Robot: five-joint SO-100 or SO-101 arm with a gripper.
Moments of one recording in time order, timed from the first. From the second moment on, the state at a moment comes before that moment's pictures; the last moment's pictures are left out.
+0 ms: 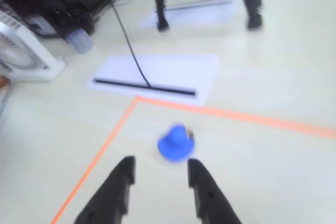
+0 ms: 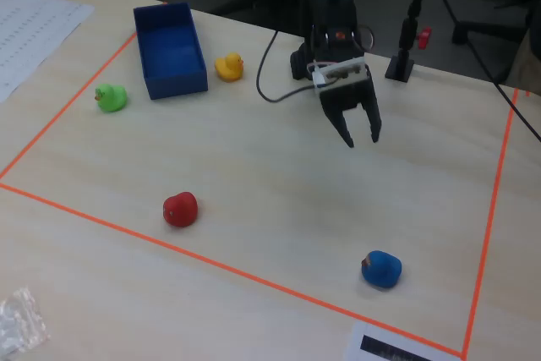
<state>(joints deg) -23.5 107.0 134.5 -27.5 -72.2</state>
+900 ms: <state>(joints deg) -23.3 57.2 96.2 -26.1 -81.4</state>
